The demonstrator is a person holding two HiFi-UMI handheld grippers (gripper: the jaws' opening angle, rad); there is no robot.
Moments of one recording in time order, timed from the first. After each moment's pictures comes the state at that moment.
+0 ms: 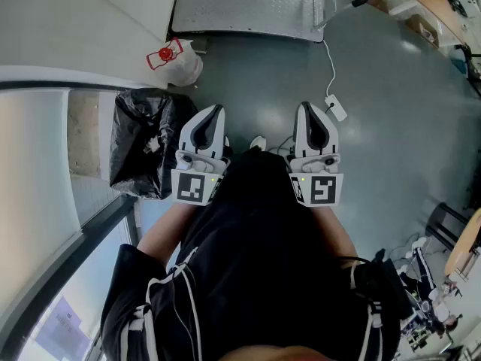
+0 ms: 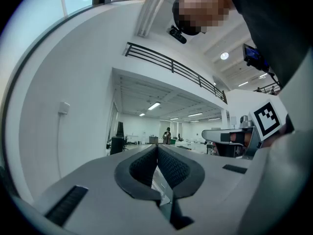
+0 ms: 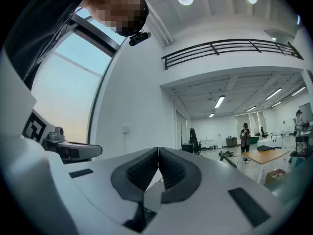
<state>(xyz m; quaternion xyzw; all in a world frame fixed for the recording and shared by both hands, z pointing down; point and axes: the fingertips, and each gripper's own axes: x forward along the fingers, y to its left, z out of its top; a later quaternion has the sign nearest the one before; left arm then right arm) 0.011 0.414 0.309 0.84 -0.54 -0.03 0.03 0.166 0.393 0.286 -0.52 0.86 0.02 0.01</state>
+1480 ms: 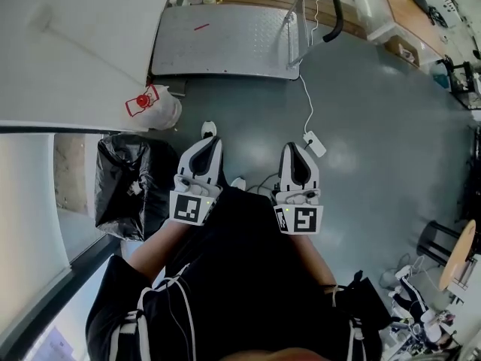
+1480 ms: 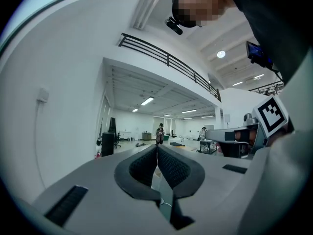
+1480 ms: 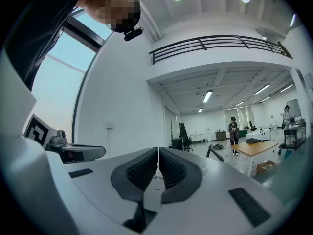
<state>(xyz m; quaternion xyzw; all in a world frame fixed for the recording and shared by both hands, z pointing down) 0.094 0.339 0.341 0.86 -0.50 -0.01 0.04 0.249 0.342 0.323 -0.56 0.83 -0.03 0.00</state>
